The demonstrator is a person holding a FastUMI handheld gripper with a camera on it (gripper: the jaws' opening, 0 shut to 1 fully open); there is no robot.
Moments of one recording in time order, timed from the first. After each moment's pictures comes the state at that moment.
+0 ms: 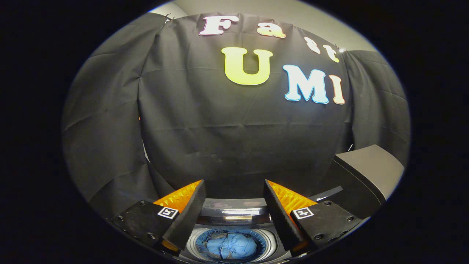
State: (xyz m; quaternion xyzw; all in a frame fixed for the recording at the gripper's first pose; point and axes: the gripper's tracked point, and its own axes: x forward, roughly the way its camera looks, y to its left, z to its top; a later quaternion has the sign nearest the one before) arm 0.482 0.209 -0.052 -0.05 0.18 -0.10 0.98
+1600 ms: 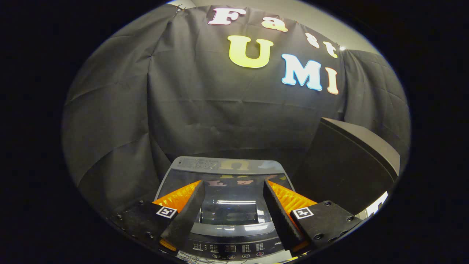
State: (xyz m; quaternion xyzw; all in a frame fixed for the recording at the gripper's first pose) arm 0.380 0.226 -0.110 -0.07 0.21 -0.12 0.97
